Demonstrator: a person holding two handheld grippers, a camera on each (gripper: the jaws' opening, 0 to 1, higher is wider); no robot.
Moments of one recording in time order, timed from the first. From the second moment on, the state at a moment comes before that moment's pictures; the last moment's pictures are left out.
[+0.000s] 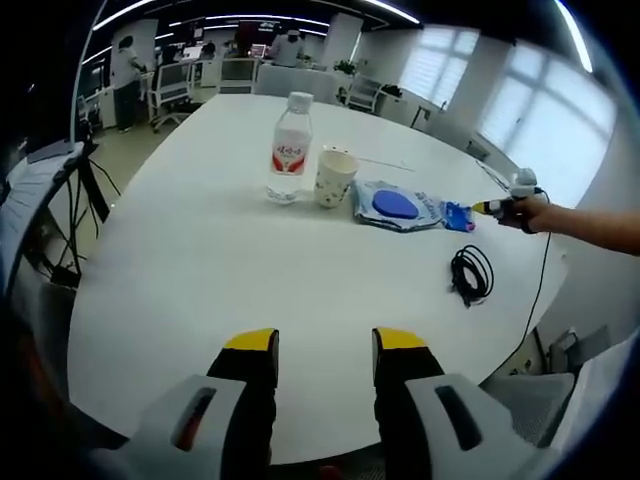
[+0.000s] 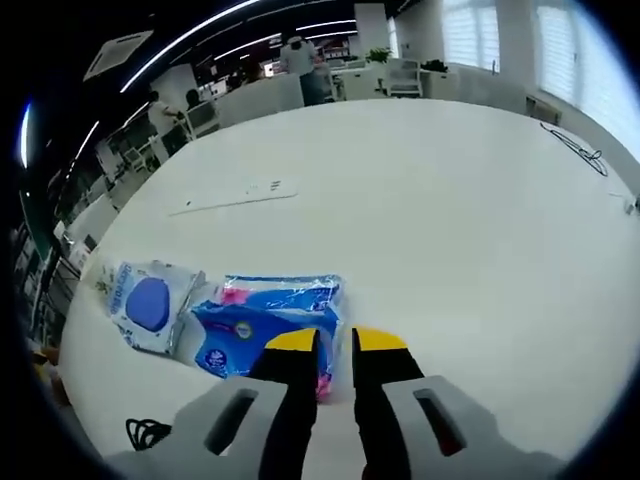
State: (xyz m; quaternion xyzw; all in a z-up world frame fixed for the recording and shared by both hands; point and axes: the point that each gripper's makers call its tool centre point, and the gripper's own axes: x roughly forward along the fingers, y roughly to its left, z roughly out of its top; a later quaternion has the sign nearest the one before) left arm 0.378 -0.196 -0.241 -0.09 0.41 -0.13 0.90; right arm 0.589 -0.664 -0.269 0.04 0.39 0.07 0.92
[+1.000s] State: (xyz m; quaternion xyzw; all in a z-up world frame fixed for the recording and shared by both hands) left arm 0.379 -0.193 -0.235 -0.07 0.40 -0.18 0.90; right arm 0.521 -0.601 -0.282 0.03 0.37 0.19 0.91
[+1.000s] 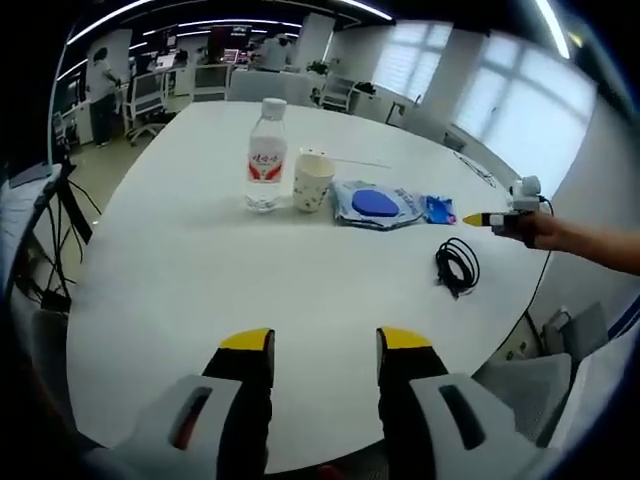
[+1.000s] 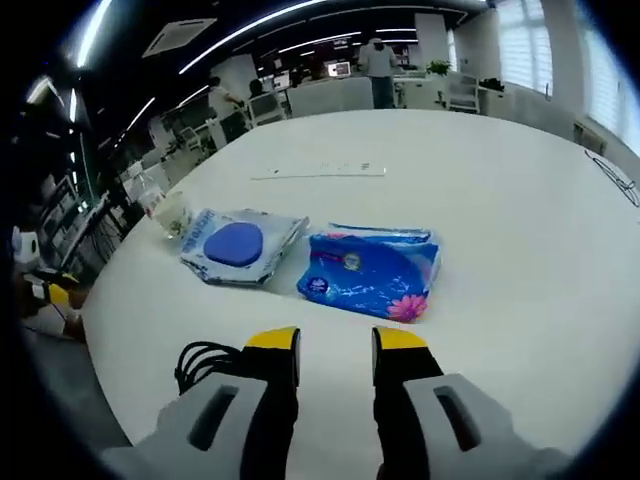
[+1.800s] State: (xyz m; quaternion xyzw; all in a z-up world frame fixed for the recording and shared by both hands) left arm 0.366 -0.176 -0.231 -0.07 0.39 -0.20 0.90; right arm 0.471 -0.553 -0.311 0.00 0.43 0.22 0.88
